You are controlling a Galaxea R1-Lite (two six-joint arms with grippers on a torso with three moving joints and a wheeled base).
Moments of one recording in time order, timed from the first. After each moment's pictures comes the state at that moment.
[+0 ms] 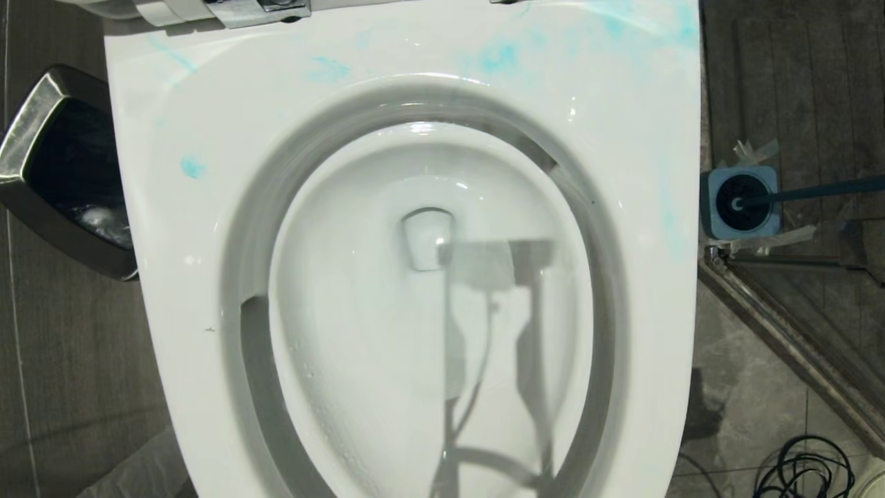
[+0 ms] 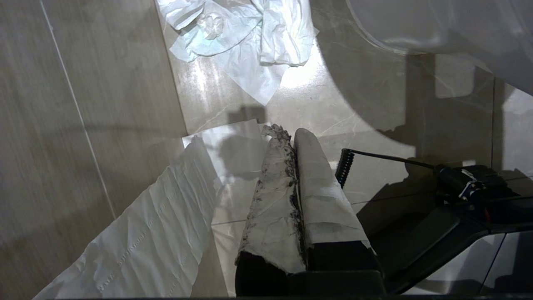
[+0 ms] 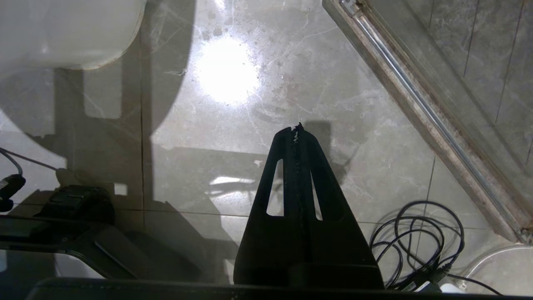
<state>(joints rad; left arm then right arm) 0.00 0.00 -0.01 0.04 -0.04 0.11 0.00 0.00 0.00 -0.01 0.00 -0.05</state>
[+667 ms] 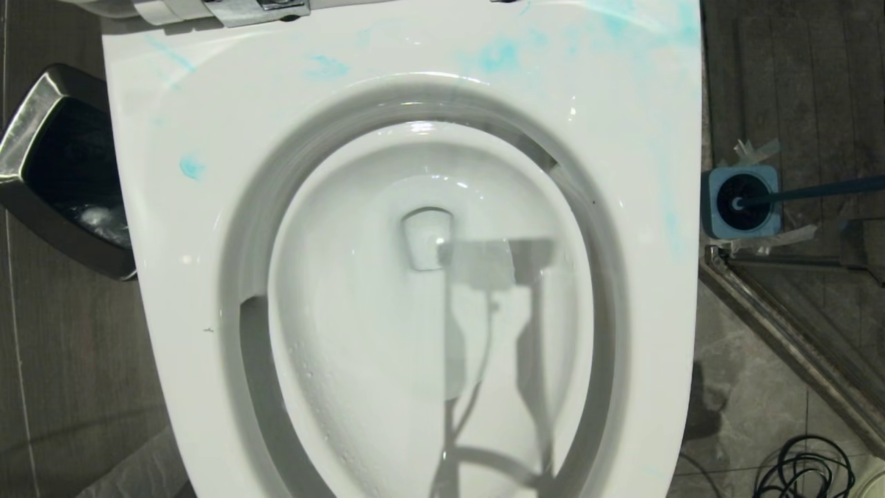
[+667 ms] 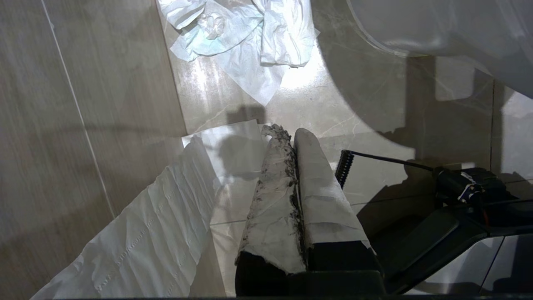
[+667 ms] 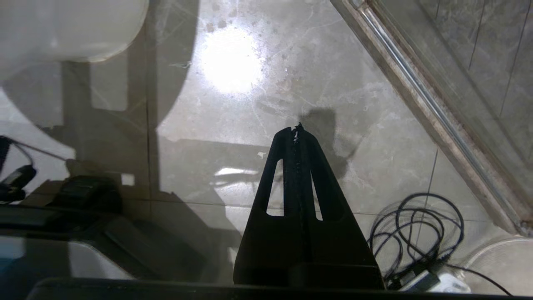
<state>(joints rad) 0.00 0.00 -0.01 0.04 -0.04 0.09 0.00 0.03 -0.13 0.14 0.02 -0.05</state>
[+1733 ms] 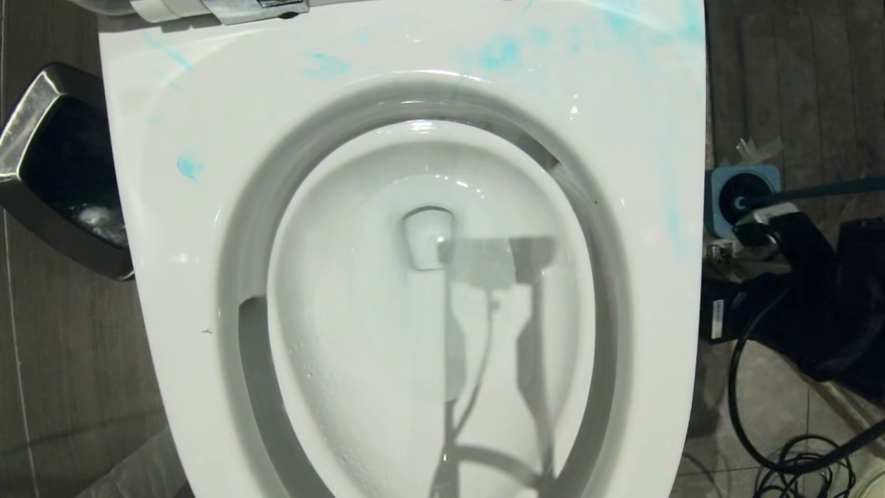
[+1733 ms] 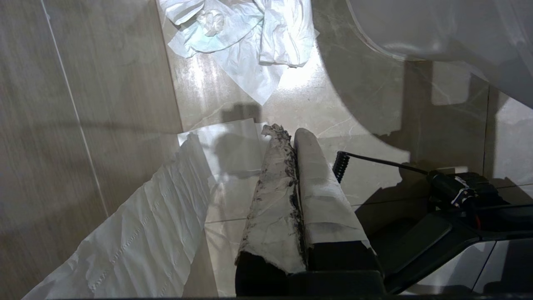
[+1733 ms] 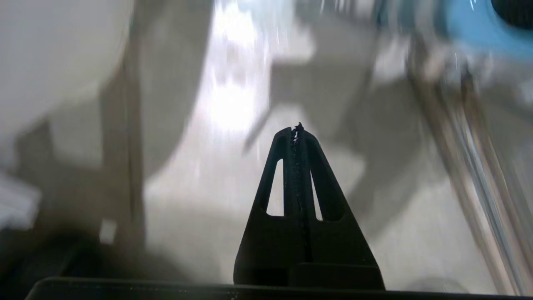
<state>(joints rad) 0.00 0.00 -0.01 0.03 -0.03 0.06 0.27 1.48 -0.63 -0.58 -0.19 -0.11</state>
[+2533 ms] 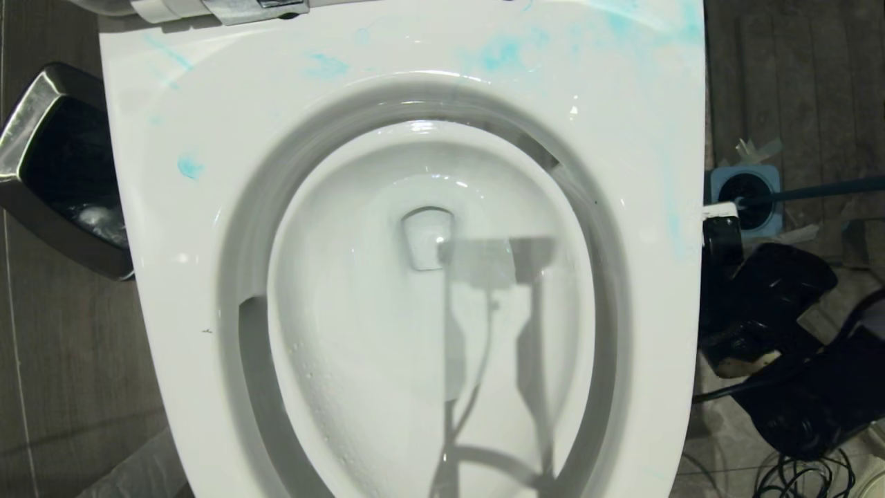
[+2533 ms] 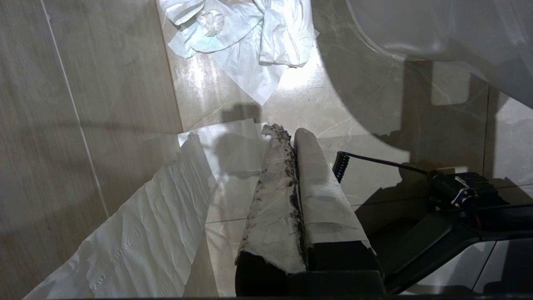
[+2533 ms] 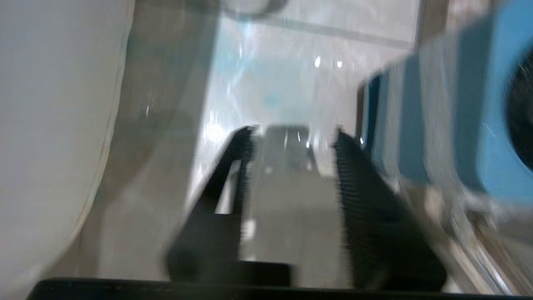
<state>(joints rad) 0.00 0.00 -0.01 0.03 -0.03 0.06 0.29 1.96 -0.64 -1.52 -0.27 -0.20</state>
